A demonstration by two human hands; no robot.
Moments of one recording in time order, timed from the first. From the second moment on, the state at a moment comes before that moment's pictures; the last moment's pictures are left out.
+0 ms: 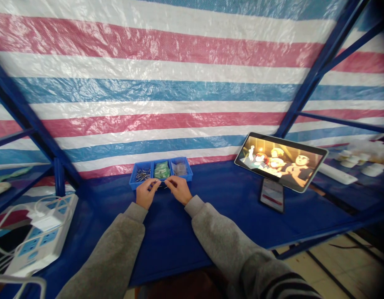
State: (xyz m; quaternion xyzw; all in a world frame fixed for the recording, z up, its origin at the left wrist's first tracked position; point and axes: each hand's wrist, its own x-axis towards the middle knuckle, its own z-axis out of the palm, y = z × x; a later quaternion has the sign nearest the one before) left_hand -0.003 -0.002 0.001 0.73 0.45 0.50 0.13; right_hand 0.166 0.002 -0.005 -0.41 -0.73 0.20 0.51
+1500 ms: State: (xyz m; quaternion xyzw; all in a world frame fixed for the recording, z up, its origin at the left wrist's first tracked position) left_hand 0.001 -0.007 0.004 0.73 0.45 0.48 0.19; right_hand 0.164 0.002 -0.007 -0.37 -0.75 0.21 0.50
